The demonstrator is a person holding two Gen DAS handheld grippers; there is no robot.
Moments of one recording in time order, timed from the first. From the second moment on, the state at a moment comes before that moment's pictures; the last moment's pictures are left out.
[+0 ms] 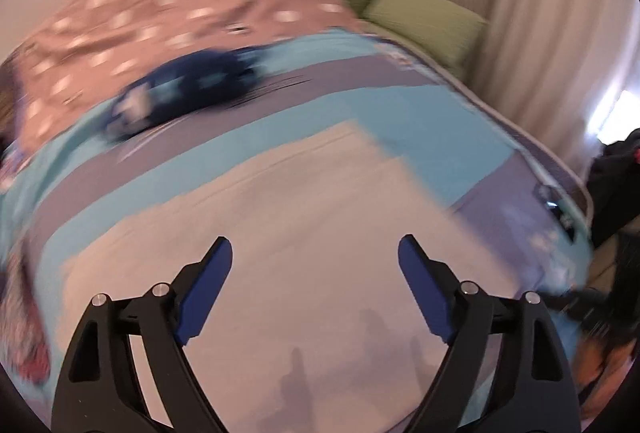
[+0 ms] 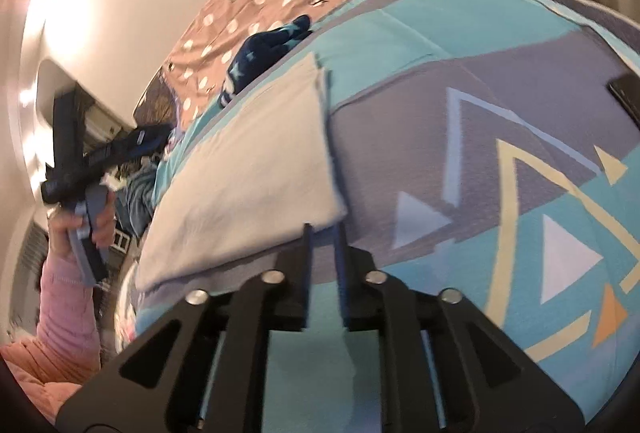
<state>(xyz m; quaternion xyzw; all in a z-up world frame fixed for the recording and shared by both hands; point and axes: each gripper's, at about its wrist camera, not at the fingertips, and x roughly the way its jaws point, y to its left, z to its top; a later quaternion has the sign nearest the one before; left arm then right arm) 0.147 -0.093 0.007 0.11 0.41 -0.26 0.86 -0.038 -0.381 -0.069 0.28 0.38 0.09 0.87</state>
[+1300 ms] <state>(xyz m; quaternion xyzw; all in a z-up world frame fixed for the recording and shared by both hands) 0.014 0.204 -0.088 -0.11 0.38 -0.28 0.87 0.025 -0.058 -0.034 -0.11 0.41 0.29 0.86</state>
